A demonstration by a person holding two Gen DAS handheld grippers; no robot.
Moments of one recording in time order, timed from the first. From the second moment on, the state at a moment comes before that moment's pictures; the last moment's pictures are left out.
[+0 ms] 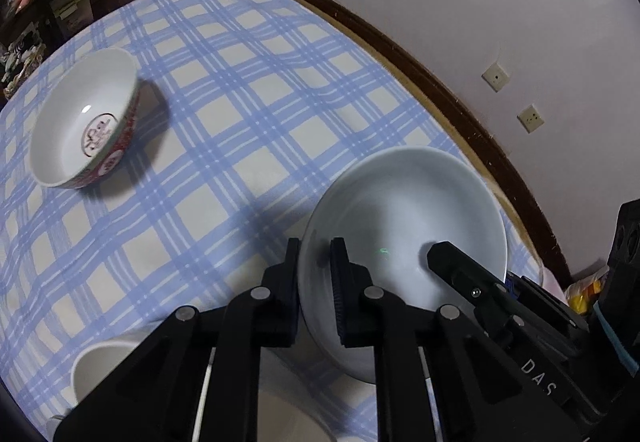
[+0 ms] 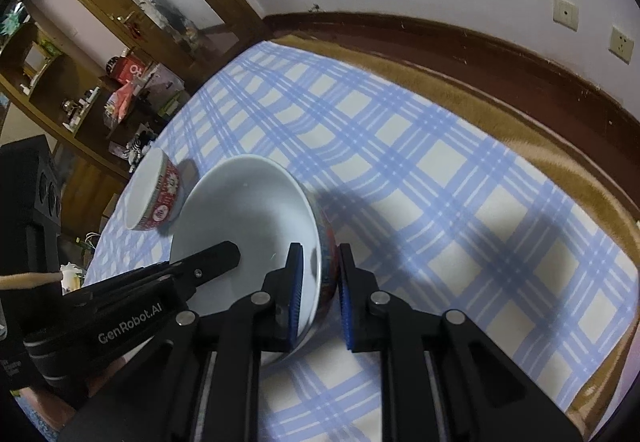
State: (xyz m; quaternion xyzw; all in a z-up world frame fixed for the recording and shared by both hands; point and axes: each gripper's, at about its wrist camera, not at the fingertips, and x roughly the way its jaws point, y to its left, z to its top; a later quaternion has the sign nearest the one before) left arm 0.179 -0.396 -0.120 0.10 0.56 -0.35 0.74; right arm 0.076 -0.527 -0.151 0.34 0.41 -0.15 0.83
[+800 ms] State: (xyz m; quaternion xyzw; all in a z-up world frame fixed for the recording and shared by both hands) left arm 0.151 -0.285 -0.055 0.06 0.55 -0.30 0.78; right arm 0.060 -0.437 -0.088 0.30 0.39 -0.09 0.87
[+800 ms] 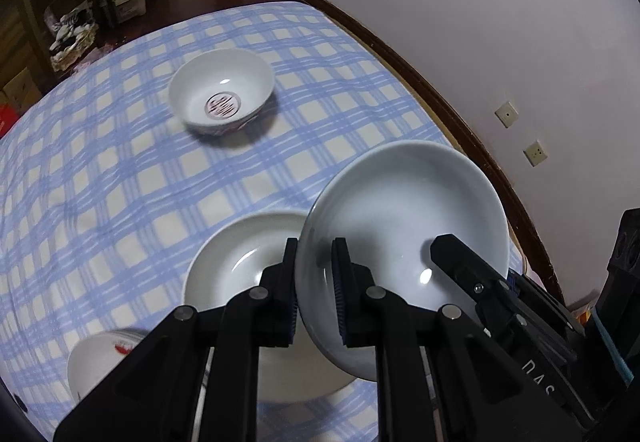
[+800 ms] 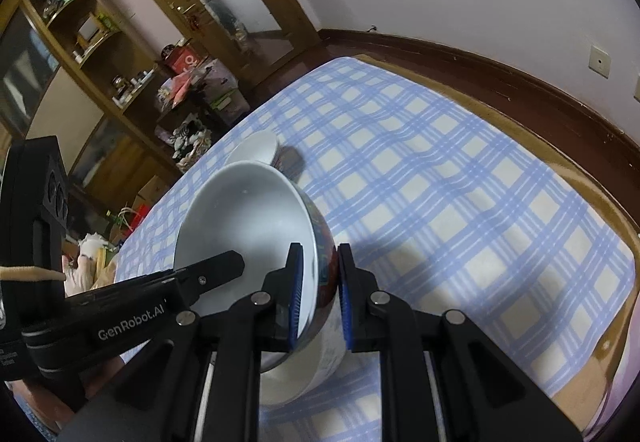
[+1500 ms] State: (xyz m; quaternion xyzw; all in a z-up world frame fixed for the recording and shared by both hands) left arm 0.141 -0.232 -0.100 0.02 0.59 -0.27 0.76; right arm 0.070 -0.392 -0.116 0.25 0.43 -0.06 0.86
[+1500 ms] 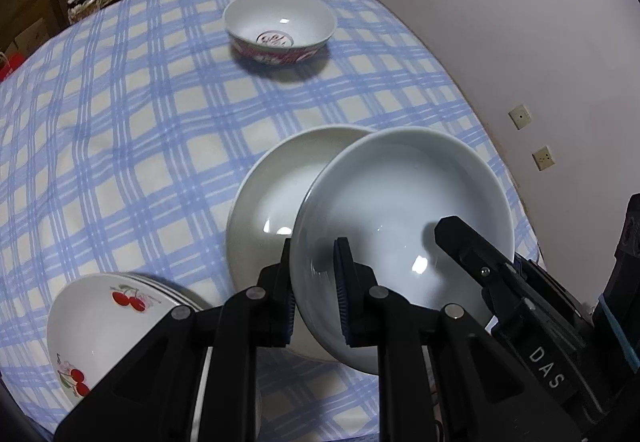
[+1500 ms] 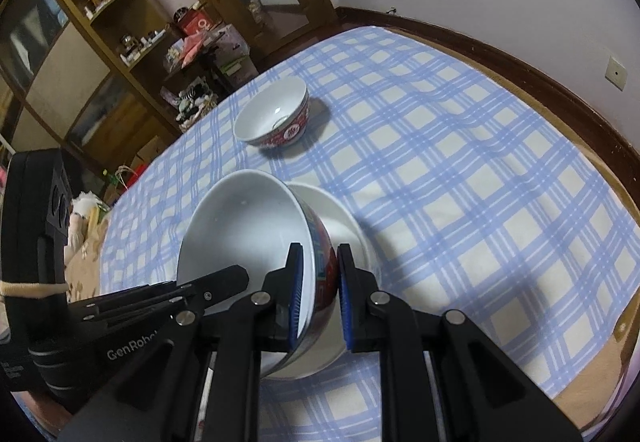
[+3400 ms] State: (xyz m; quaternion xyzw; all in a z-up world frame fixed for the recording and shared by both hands) left arm 0.135 -0.244 -0.133 0.08 0.61 -0.25 0.75; right arm 0.079 -0.380 -0.132 0.17 0.47 -0.09 0.86
